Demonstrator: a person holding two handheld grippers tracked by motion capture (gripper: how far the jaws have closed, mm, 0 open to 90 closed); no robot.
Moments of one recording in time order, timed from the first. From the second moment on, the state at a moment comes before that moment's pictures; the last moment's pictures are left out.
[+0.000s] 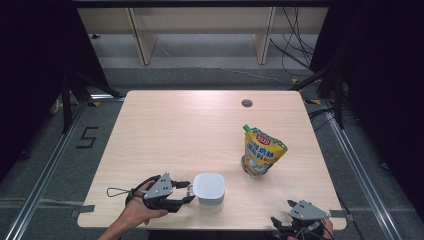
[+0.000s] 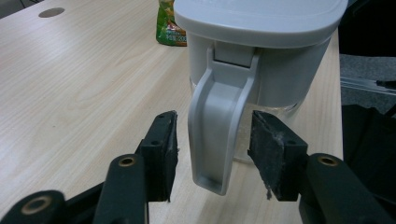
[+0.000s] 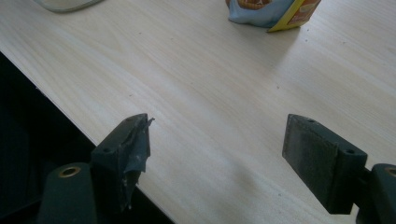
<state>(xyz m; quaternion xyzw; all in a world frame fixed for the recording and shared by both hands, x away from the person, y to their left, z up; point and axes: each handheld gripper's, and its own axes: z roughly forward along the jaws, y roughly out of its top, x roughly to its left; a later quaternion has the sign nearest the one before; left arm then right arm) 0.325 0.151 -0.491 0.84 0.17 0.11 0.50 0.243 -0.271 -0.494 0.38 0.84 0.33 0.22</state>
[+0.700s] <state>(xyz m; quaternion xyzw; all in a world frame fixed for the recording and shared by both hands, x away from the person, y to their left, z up) 0.328 0.146 -0.490 0.84 0.17 0.13 0.50 0.244 -0.271 -0.494 0.37 0.84 0.33 0.22</state>
